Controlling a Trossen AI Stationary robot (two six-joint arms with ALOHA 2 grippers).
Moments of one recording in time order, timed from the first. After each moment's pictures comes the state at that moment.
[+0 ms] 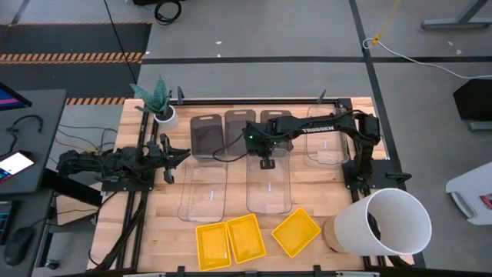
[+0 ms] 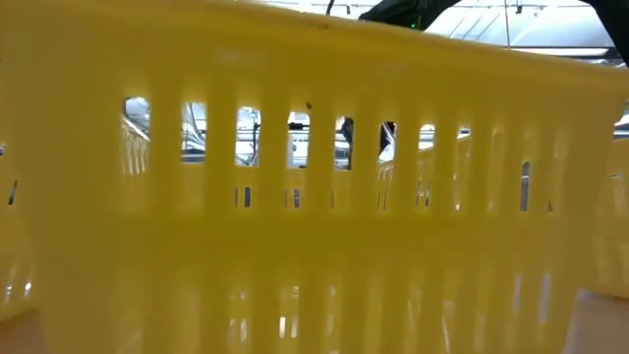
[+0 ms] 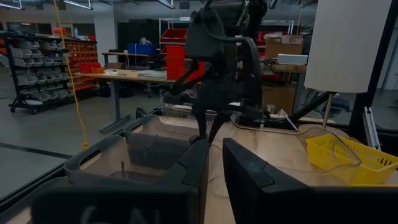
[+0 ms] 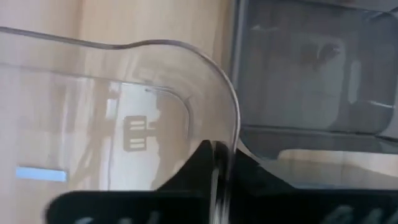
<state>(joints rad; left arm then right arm) -0.10 0.01 0.01 0.11 -0.36 -0.01 -0.17 1.88 1.43 -0.77 0.02 -0.29</state>
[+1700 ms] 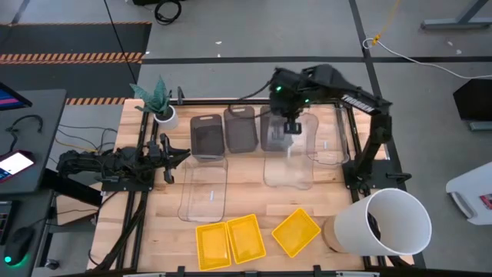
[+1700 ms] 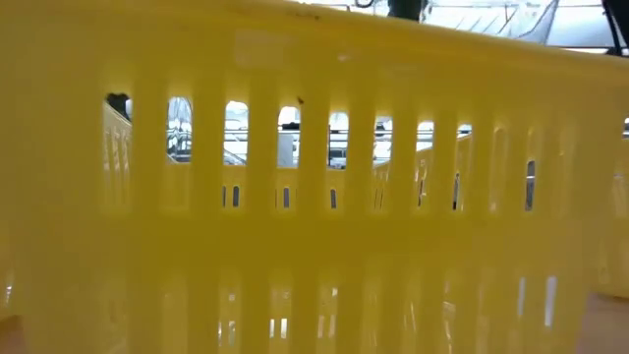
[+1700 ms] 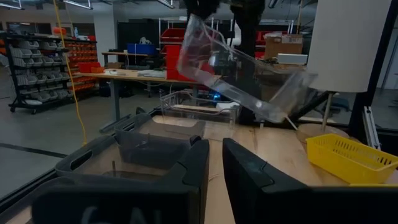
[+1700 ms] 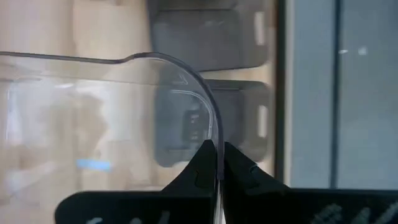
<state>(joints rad) -0.10 0.01 0.01 0.11 -0.35 -0.01 -0.31 1.75 2.15 -1.57 0.11 -0.33</state>
